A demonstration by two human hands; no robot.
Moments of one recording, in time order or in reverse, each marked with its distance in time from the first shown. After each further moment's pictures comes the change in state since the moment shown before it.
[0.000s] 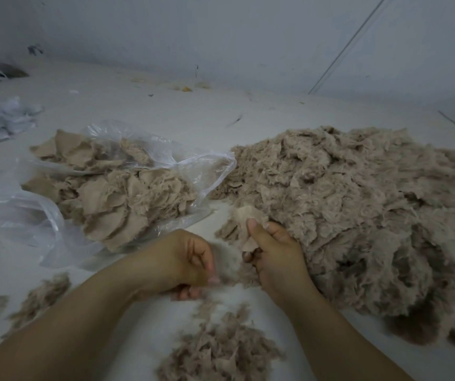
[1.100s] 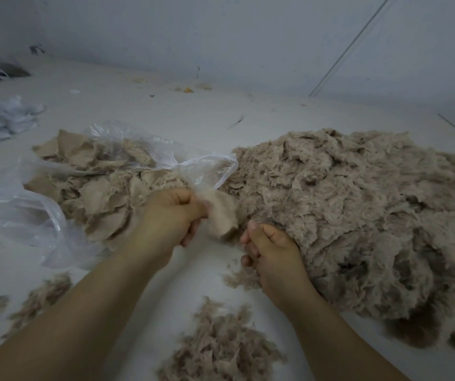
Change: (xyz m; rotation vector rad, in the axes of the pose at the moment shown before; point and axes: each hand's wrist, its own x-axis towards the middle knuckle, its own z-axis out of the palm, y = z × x) left_hand 0.029 0.029 -0.002 -0.211 0.745 0.247; right_hand -0.006 -0.010 0.007 -0.116 -0.080 -0.028
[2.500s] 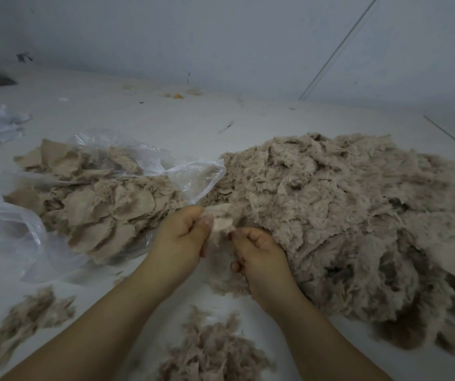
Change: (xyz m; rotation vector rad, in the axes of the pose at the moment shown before) left_hand -0.020 -0.010 0.025 0.205 -0.116 0.233; right_hand 0.009 0.010 -0.004 -0.117 0.018 0.022
